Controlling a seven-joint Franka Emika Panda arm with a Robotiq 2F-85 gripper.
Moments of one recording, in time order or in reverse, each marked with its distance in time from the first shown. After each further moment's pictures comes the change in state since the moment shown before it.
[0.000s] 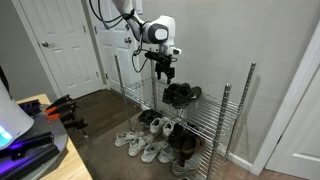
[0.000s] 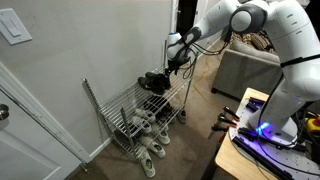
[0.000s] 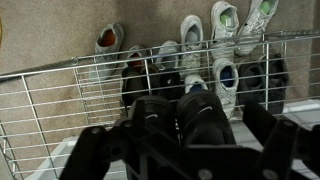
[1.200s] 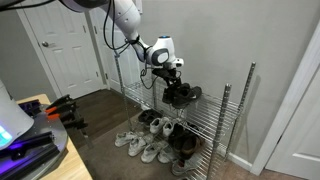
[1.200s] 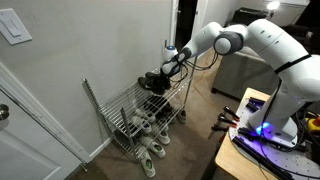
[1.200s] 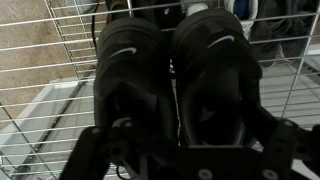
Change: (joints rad) arm 0.033 0.331 -0.005 0.280 0.000 0.362 0.019
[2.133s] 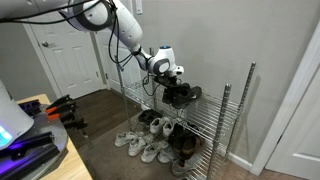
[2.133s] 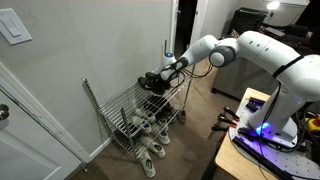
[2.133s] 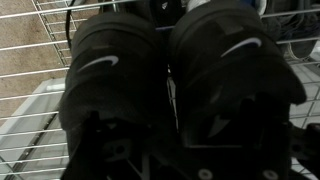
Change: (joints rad) arm 0.006 0.197 0.000 0.225 0.000 -0.005 0.018
